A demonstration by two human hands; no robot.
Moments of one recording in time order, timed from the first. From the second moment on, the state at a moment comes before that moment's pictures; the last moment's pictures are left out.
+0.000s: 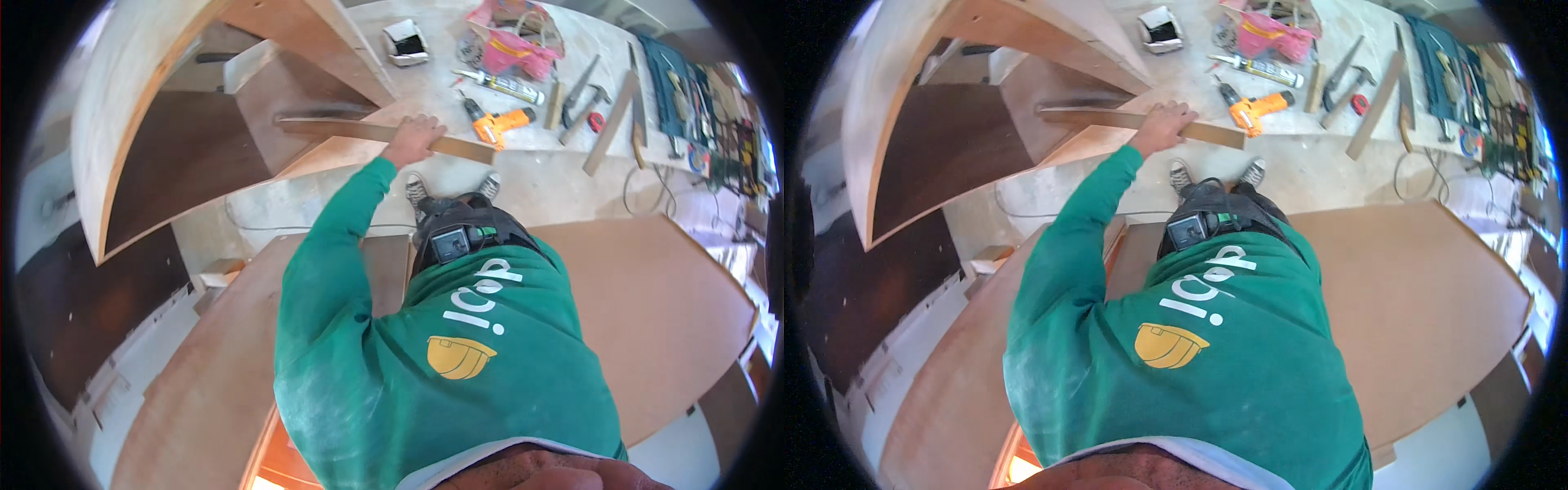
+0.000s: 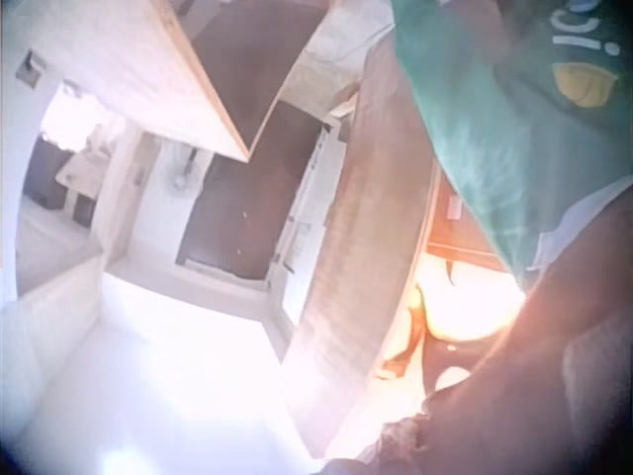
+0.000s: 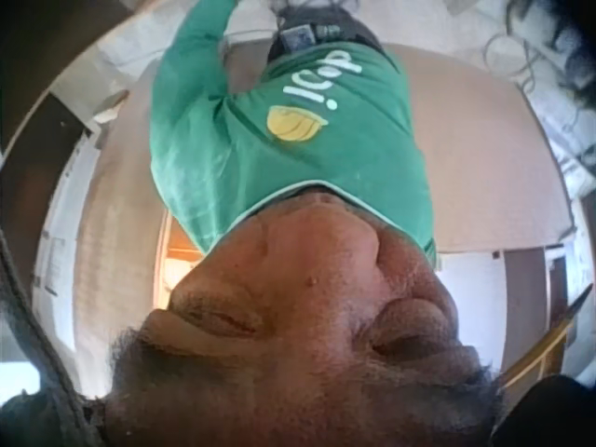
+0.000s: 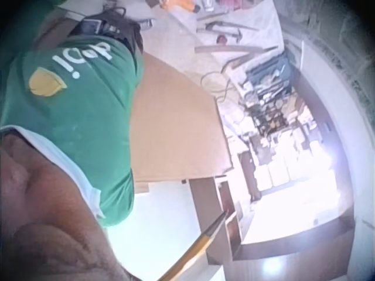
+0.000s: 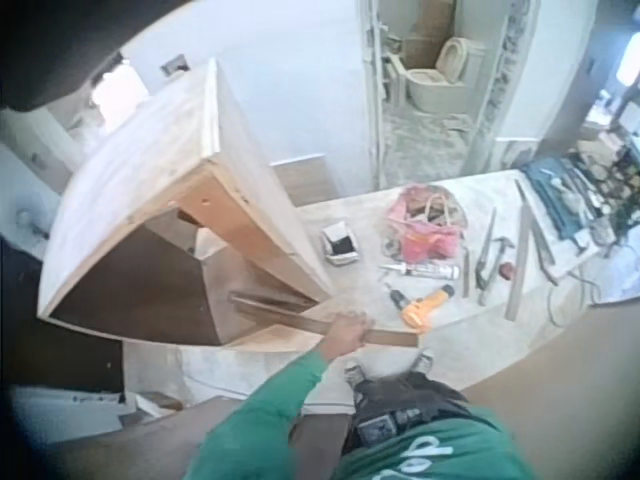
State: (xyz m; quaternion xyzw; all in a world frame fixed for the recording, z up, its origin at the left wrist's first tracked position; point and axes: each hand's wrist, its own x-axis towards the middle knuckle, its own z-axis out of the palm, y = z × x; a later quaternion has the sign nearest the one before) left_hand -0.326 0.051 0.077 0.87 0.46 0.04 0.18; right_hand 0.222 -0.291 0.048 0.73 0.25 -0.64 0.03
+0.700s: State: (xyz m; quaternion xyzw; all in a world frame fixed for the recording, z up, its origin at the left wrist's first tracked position) left_hand -0.592 -0.149 0.279 0.37 0.74 0.56 0.02; right_hand 0.042 0.041 0.012 0.62 0.45 -0.64 -0.06
